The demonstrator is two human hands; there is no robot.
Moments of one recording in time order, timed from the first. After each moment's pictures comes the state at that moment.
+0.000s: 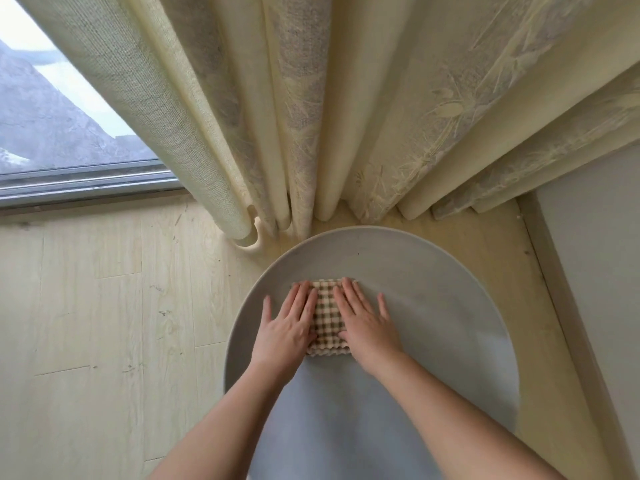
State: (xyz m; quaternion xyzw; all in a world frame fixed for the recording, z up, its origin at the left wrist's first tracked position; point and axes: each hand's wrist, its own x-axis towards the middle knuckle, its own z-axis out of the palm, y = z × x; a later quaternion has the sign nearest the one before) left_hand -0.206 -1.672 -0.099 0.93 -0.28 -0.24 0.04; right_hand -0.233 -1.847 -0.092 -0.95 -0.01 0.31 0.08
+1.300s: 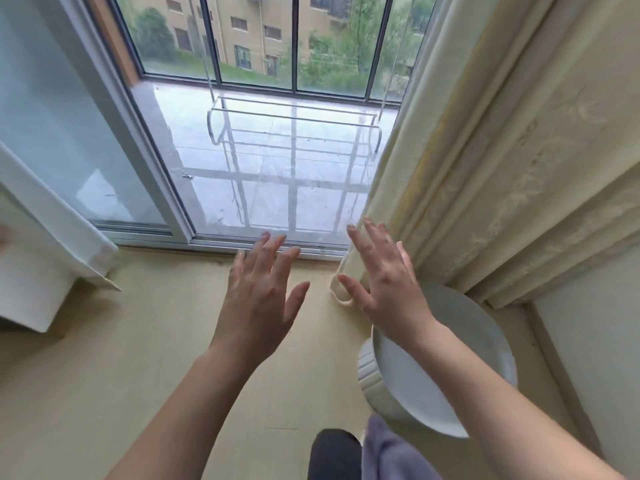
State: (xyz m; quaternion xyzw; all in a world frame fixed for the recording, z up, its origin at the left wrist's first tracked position) left_hand -0.384 -1.267 0.432 0.95 -0.16 0.14 0.22; right_hand -0.372 -1.477 0.442 -0.96 -0.13 -0.08 0.24
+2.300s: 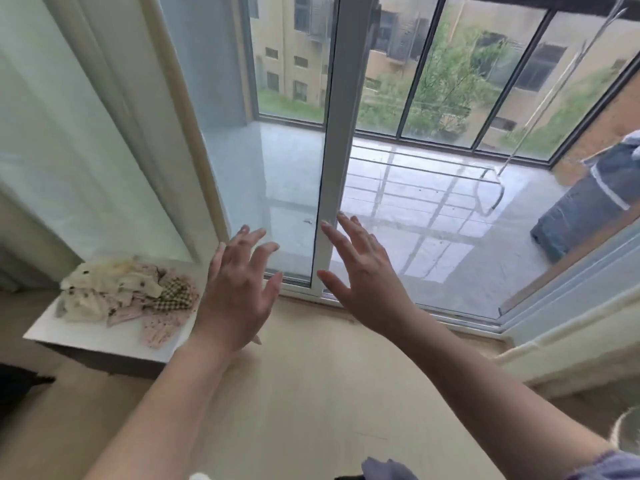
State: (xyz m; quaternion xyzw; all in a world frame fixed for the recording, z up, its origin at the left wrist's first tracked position) left_hand -0.171 -0.615 0.435 0.96 -0.06 0.19 0.21; right_hand -0.127 -0.822 0.453 -0.93 -0.26 -0.09 0.24
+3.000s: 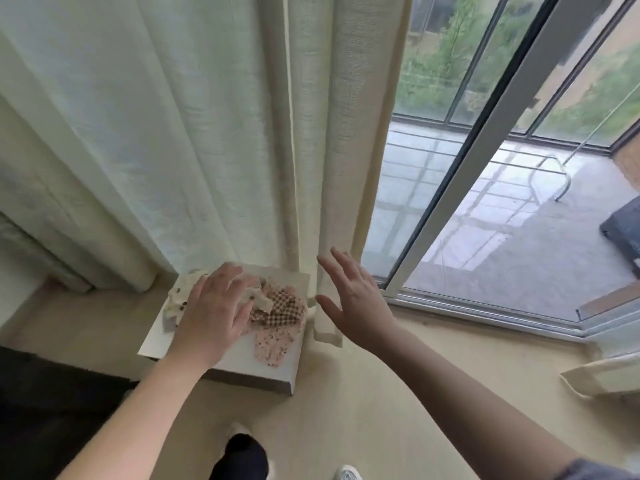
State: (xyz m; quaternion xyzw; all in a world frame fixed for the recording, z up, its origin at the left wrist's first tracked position) left_hand -0.129 -0.201 0.349 0.99 -0.07 0.08 0.13; right_hand -0.077 -0.458 0.370 -0.94 -0.24 0.02 0.22
